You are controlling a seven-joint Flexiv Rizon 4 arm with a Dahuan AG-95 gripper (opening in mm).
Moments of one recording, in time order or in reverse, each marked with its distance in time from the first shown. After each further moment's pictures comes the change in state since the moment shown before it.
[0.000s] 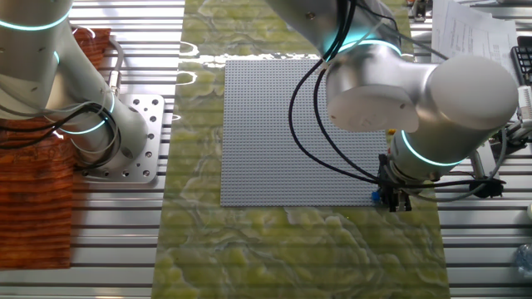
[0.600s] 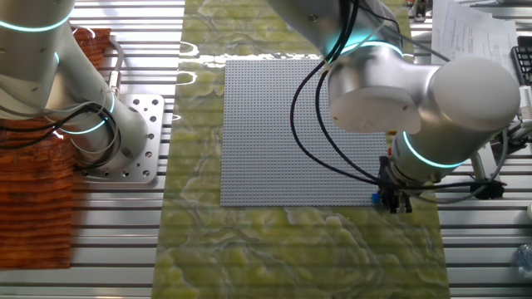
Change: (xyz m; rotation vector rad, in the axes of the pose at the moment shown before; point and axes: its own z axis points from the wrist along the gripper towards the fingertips) arm 0.002 -0.007 0.000 0.003 0.001 -0.002
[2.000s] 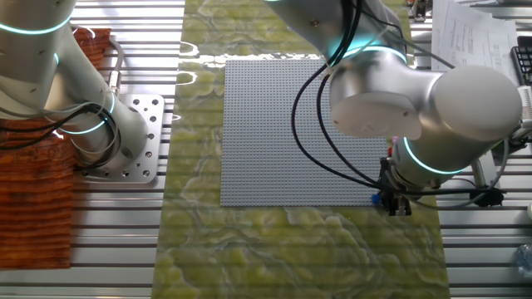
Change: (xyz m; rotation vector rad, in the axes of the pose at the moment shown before) arm -0.003 0.002 0.004 -0.020 0.002 0.034
